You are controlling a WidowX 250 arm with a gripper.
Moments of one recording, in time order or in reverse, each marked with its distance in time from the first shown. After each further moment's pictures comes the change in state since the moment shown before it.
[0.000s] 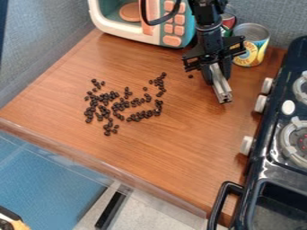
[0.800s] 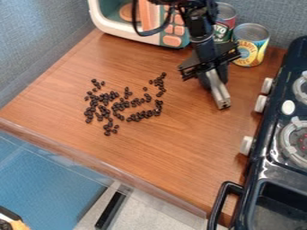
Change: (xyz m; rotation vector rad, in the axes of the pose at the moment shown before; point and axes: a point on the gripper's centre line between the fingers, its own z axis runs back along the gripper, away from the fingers) arm -0.001 0.037 -0.009 0.008 -0.012 0.067
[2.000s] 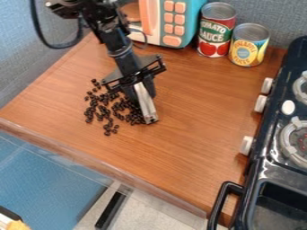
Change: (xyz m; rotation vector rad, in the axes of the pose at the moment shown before) arm 0.001 0.108 0.041 -0.016 -0.038 0.049
